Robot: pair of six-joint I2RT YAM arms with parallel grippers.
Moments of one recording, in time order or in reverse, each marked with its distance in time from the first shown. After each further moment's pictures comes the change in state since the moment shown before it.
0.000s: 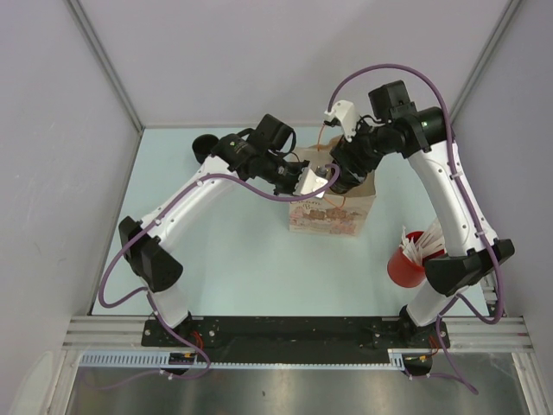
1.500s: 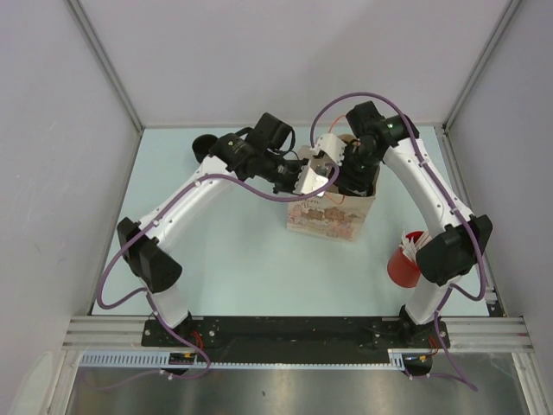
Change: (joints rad) left arm 0.000 -0.005 0.008 -0.002 -0.017 -0.005; right arm 0.017 0.092 -0.170 -0.005 0.145 -0.241
